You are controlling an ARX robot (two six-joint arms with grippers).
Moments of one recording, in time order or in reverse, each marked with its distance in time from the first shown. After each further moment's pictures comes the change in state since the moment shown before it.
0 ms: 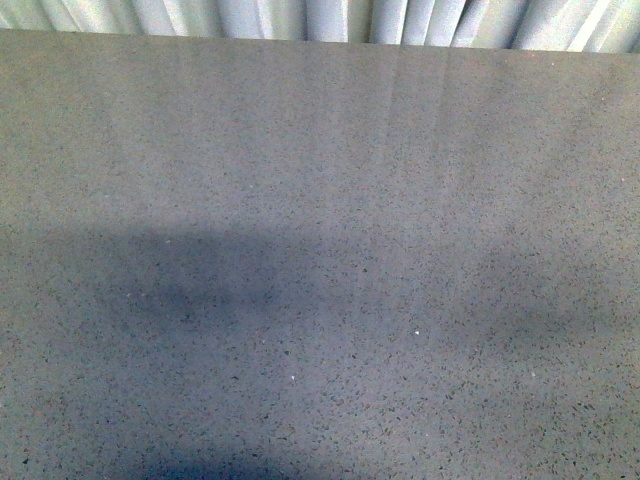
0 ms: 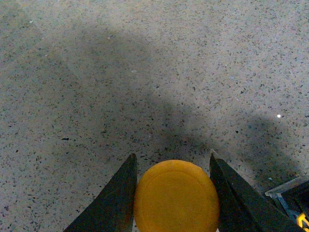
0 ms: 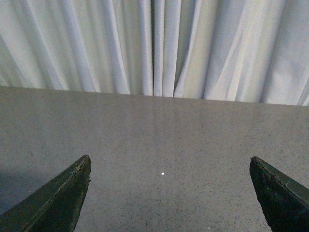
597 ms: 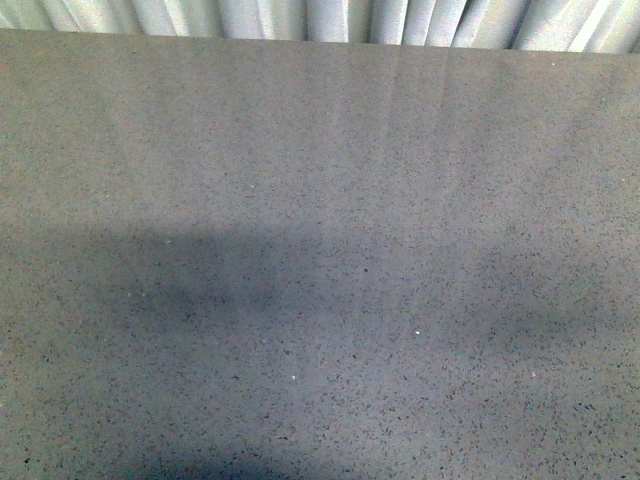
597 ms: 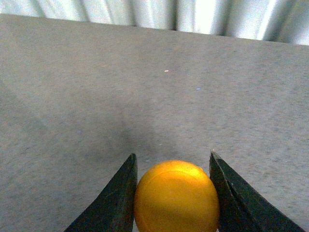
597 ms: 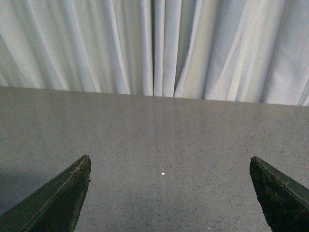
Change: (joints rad) left arm -0.219 -0.352 0.151 -0.243 -0.058 -0.067; right arm 0.000 0.000 0.000 0.000 0.000 0.000
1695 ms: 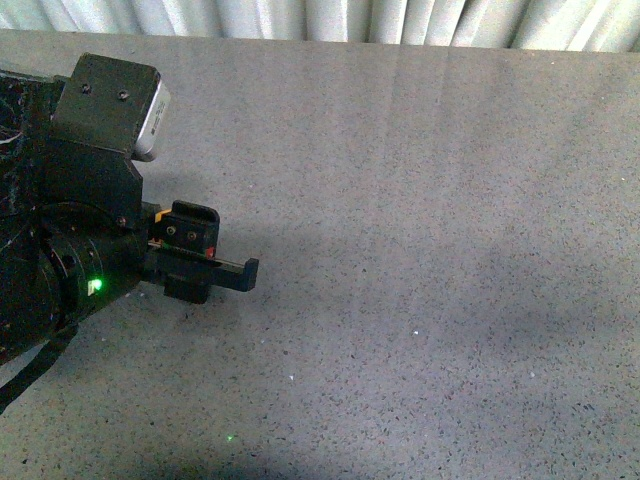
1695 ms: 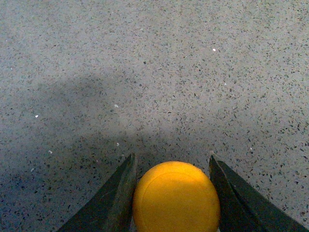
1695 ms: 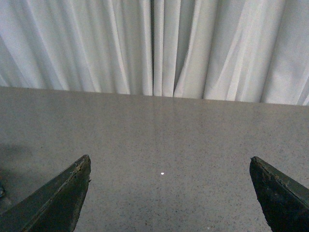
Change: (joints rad) left arm -0.741 0.497 0.025 0.241 -0.256 -0.162; right arm 0.000 0.000 0.000 0.000 0.000 0.000
